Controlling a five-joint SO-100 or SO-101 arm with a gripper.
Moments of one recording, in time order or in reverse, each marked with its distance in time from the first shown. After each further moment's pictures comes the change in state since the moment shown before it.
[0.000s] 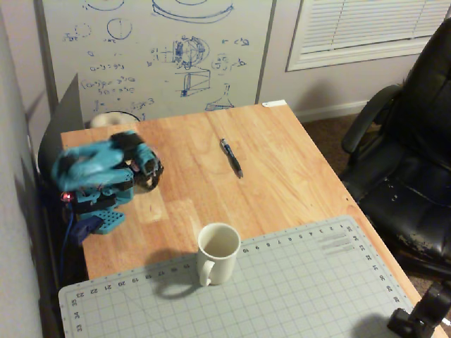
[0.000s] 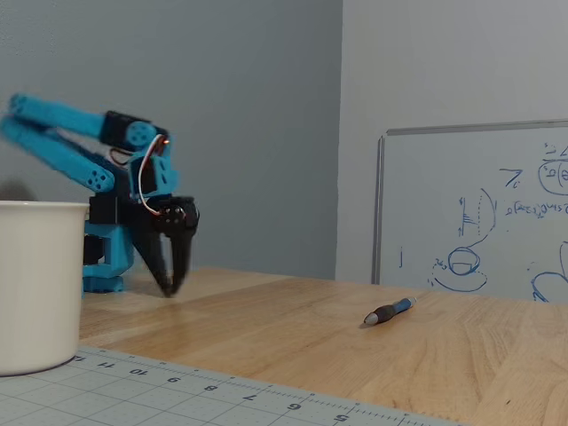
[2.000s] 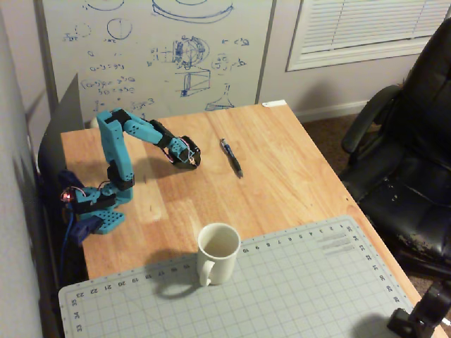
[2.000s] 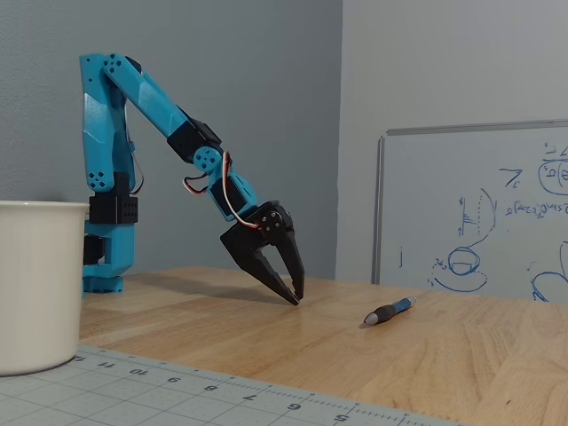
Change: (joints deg) arm -0.3 -77.3 -31.8 -55.7 0.2
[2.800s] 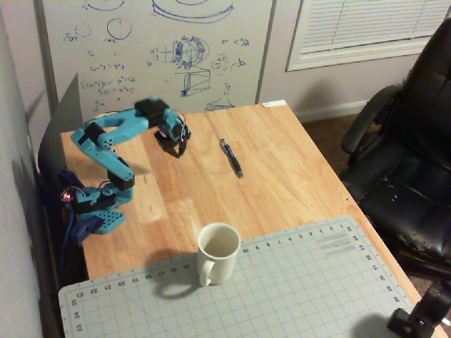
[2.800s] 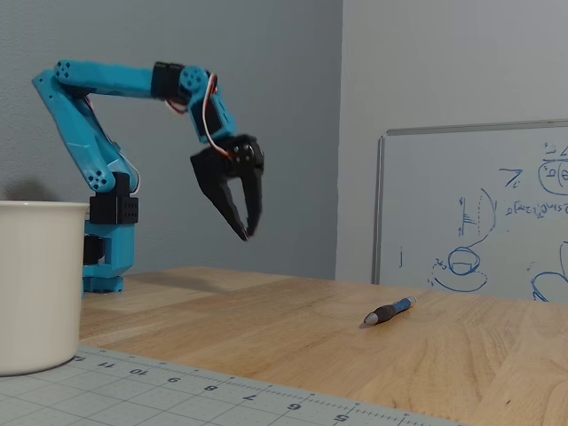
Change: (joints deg) arm -0.2 28.1 -20.3 60.0 0.0
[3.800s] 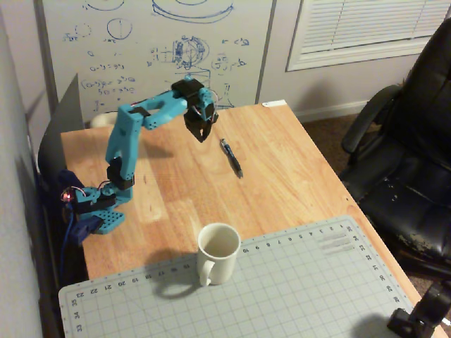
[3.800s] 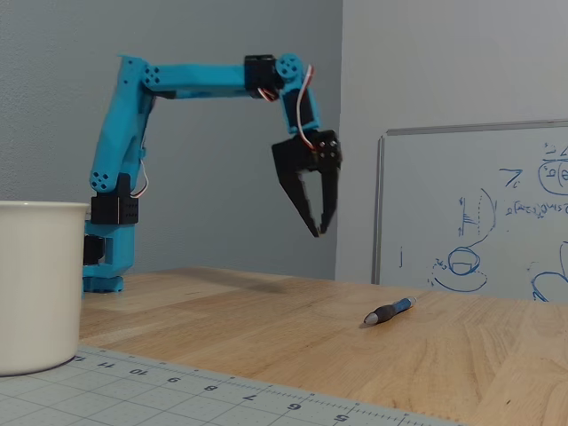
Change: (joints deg) arm -2.5 -51.0 -50.8 7.1 0.0
